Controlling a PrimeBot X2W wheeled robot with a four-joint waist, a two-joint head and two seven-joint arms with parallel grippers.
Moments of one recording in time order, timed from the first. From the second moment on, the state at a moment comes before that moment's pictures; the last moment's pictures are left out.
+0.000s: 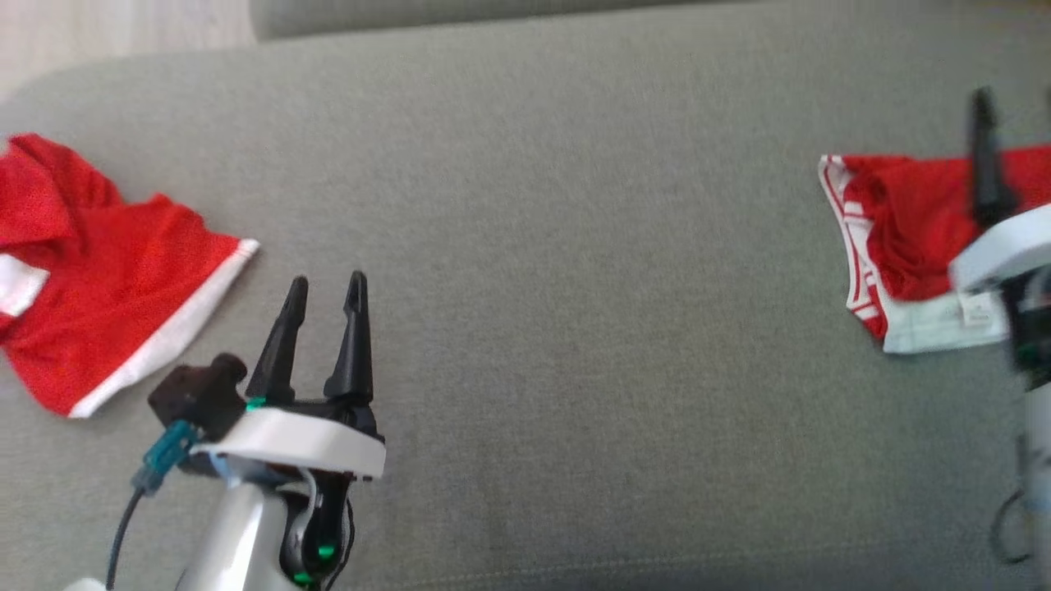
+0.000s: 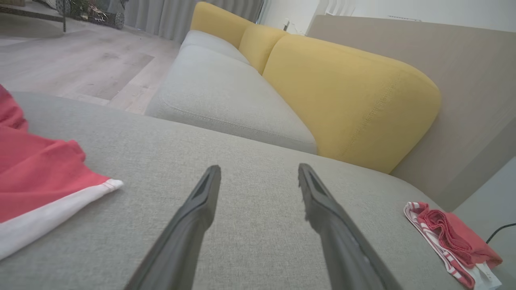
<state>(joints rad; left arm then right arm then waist) -0.14 0.05 -0.22 0.17 -0.43 -0.04 -0.25 -0.49 -0.30 -0.07 0.37 0.20 0.13 0.04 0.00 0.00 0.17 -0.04</state>
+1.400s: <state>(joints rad) 0.05 0.05 -0.21 0.16 -0.41 -0.01 -0.25 -0.07 -0.05 0.02 0.31 0.16 0.13 -0.25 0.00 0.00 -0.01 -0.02</state>
